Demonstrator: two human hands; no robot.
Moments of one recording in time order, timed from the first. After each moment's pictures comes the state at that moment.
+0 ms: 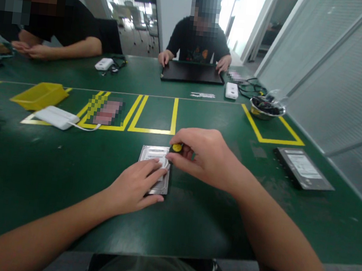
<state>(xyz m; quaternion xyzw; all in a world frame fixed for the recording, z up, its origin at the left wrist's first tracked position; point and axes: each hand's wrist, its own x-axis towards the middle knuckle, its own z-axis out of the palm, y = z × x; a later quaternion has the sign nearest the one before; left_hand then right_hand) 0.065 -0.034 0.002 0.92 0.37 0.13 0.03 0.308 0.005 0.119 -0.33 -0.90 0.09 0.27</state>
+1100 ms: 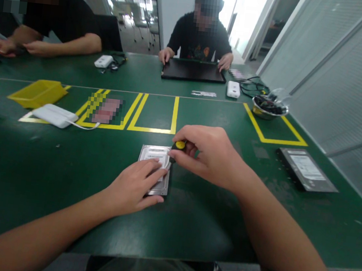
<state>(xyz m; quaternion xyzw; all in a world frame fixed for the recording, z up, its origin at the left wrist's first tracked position) 0.065 -0.032 0.001 0.92 0.36 0.13 0.03 0.312 0.010 0.120 -0.34 -0.90 0.09 0.27</state>
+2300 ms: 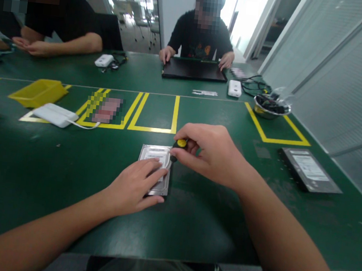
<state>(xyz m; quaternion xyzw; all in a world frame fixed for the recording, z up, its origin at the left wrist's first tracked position) 0.066 -0.031 0.002 0.92 0.36 0.13 0.03 0.313 0.015 0.117 -0.36 -0.89 0.11 0.26</state>
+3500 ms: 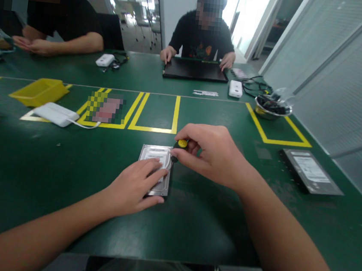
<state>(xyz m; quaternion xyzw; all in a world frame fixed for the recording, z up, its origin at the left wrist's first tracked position) 0.066 -0.032 0.000 0.92 0.37 0.13 0.04 0.314 0.016 0.115 -0.36 -0.89 0.11 0.26</state>
